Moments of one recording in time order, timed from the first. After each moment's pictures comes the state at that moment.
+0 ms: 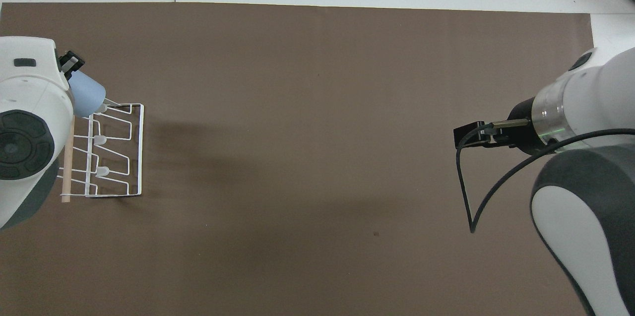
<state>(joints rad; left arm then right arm) -0.04 -0.06 -0.08 -2.06 0.81 2.36 -1.38 -0.20 -0.07 0.36 -1.74 0.11 1.65 0.14</state>
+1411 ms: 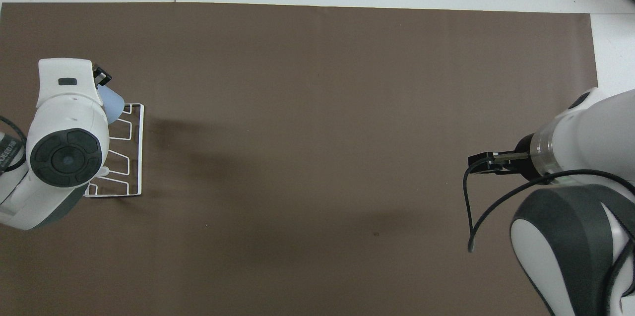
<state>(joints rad) -0.05 -0.03 -0.09 -2.13 0.92 2.42 -1.51 -0.23 -0.19 0.36 -1.96 0.01 1.73 0.13</state>
